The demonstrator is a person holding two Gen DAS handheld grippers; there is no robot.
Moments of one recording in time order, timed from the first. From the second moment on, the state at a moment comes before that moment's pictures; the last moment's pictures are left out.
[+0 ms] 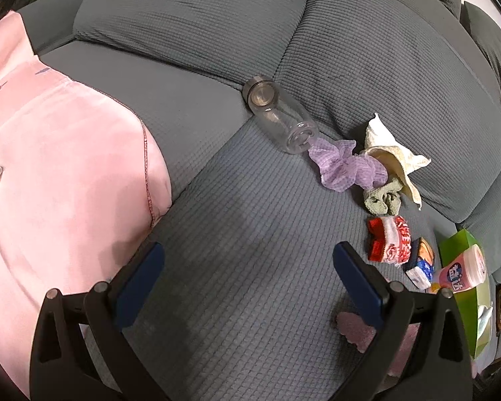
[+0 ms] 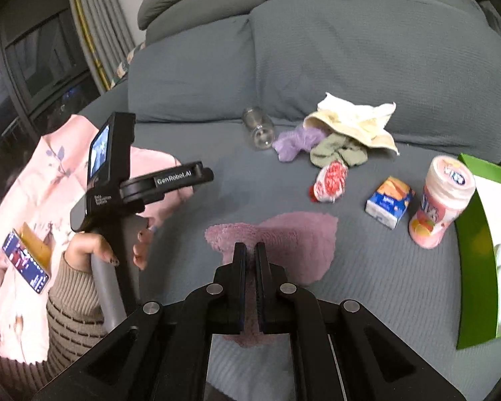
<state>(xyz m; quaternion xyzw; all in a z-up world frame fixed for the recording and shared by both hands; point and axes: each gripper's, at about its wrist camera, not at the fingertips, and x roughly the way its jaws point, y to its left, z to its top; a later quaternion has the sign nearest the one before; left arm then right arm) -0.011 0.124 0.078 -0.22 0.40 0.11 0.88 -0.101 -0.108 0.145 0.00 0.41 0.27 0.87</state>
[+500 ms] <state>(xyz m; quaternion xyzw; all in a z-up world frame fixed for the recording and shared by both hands) -0.009 0.123 0.070 -0.20 0.42 0.11 0.87 -0.004 -0.083 0.101 0.02 0.46 0.19 0.87</state>
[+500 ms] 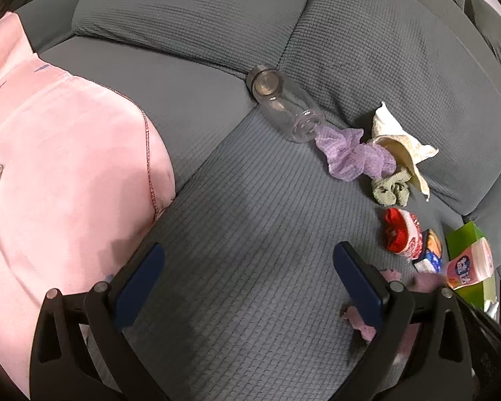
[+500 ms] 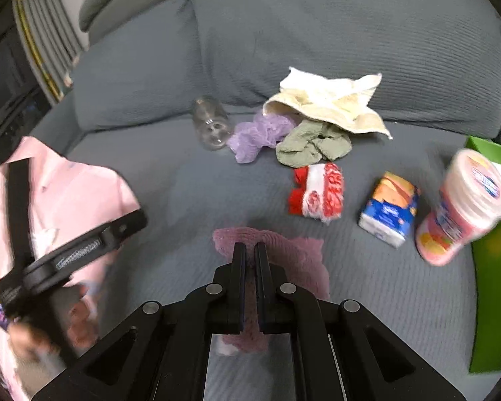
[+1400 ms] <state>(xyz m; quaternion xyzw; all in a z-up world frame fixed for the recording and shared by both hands) -0.007 0.023 0.042 -0.15 0.53 -0.12 0.83 0.005 -0.149 0.090 0.15 0.52 0.18 0.82</state>
